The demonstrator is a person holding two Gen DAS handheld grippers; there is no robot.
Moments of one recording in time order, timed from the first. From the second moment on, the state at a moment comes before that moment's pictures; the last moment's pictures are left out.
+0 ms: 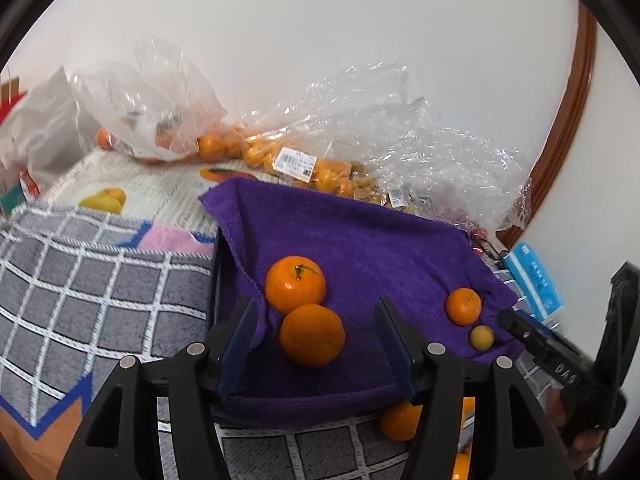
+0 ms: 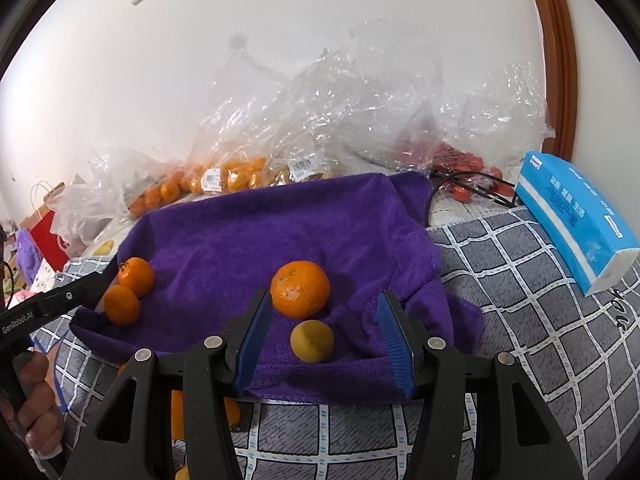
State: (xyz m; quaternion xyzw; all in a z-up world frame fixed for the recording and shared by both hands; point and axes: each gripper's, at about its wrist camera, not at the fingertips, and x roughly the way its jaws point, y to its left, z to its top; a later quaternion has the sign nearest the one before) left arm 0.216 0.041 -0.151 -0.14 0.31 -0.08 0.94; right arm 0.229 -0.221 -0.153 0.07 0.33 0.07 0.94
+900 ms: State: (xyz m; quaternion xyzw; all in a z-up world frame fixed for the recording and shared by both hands) left arm 0.154 0.085 -0.164 -0.07 0.40 -0.04 0.91; right arm 0.153 -0.155 -0.155 0.05 0.40 0.08 0.91
